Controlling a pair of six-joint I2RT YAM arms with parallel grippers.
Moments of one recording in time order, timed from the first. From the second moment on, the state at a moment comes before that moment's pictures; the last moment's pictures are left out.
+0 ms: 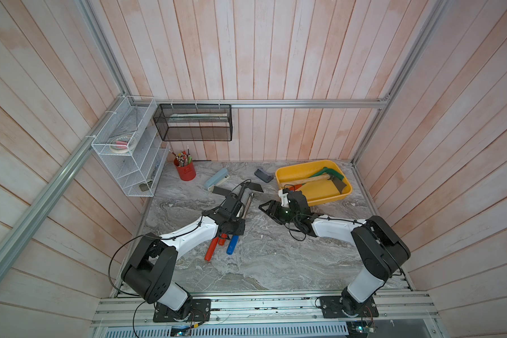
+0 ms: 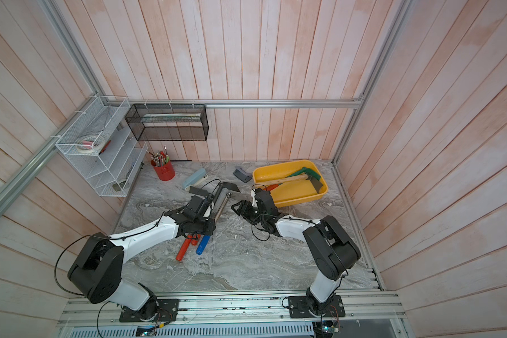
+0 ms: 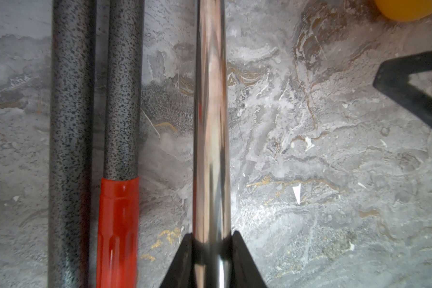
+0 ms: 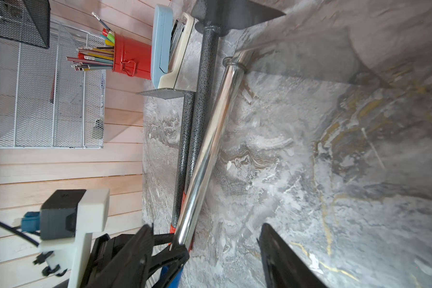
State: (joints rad) left arm -0.58 1.54 0.93 -0.45 0.06 -0.36; right arm 0.61 1.72 0.85 0.34 -0.38 1.06
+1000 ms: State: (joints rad) left arm -0.58 1.54 0.93 -0.45 0.07 -0.36; right arm 0.74 1.93 0.96 0.51 -0.40 1.22
